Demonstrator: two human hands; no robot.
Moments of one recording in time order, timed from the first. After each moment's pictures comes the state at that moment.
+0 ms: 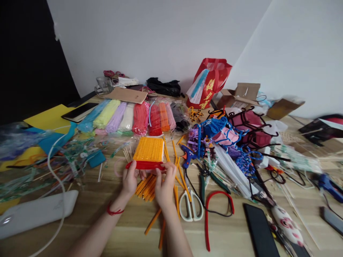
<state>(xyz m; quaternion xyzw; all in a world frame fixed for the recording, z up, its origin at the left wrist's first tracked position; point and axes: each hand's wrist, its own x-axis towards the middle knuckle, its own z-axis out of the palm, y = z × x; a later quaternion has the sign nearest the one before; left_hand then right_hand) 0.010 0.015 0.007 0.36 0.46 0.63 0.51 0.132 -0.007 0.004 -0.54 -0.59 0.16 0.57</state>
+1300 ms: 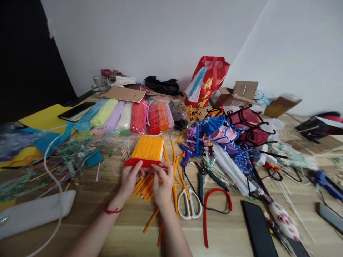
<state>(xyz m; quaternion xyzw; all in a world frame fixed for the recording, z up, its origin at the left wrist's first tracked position) 0.008 0.014 0.011 0.41 0.48 0.59 0.49 0.133 -0.009 0.008 -0.51 -0.63 0.10 0.58</state>
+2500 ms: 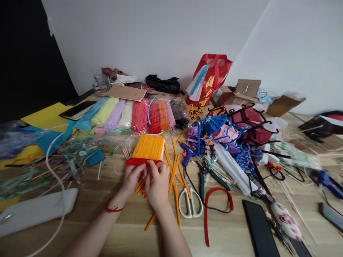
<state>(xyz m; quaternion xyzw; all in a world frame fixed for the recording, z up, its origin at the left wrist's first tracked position) 0.010 0.014 0.010 0.42 0.43 0.59 0.54 0.120 -0.017 0.015 -0.55 -0.70 0.11 0.44</state>
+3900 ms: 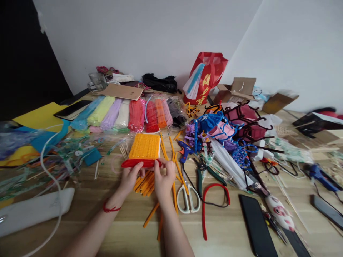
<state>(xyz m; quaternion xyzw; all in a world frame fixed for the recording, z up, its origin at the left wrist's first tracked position) 0.013 0.011 0.008 0.43 0.46 0.57 0.53 0.131 -0.004 0.015 -0.58 -0.51 0.17 0.61</state>
